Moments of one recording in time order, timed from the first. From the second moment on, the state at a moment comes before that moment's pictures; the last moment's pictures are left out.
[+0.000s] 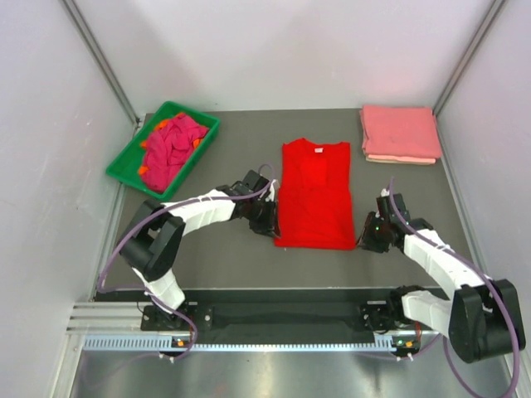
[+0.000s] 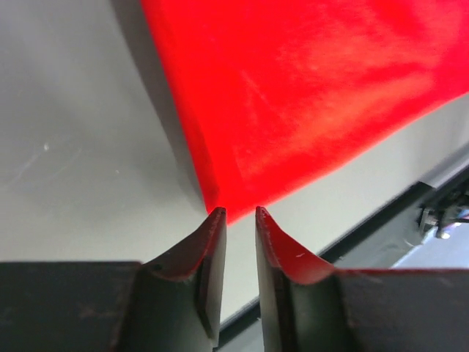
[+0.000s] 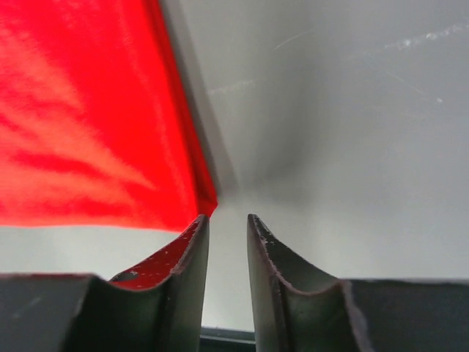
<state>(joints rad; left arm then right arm) -0.65 1.72 1.02 -0.37 0.37 -0.55 0.20 1.09 0.52 -0.53 -0.07 0.56</state>
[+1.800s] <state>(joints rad) -0.63 1.72 0.87 -0.22 0.44 -0.71 0.20 1.03 0.42 -0.40 -0.11 0.67</state>
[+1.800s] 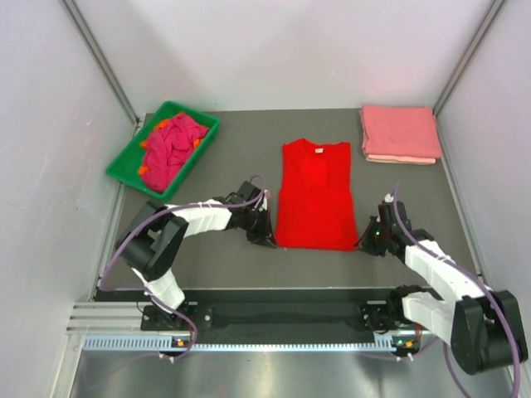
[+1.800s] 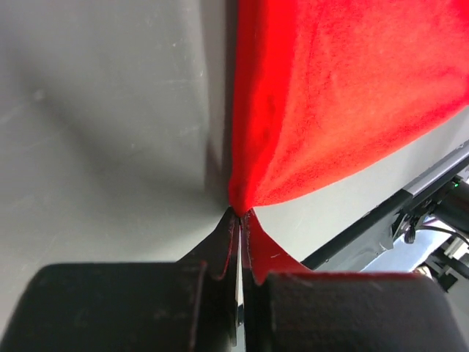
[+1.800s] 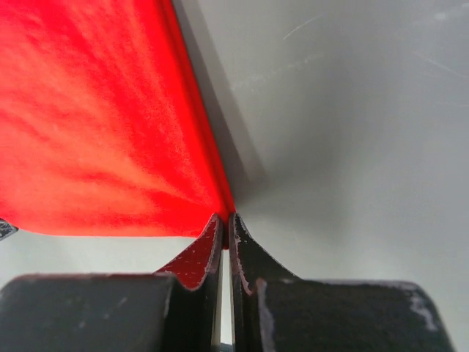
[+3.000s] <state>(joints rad) -0.70 1.64 1.37 -0.62 0.10 -0.65 0.20 0.94 0.84 -0.78 -0.02 0.58</state>
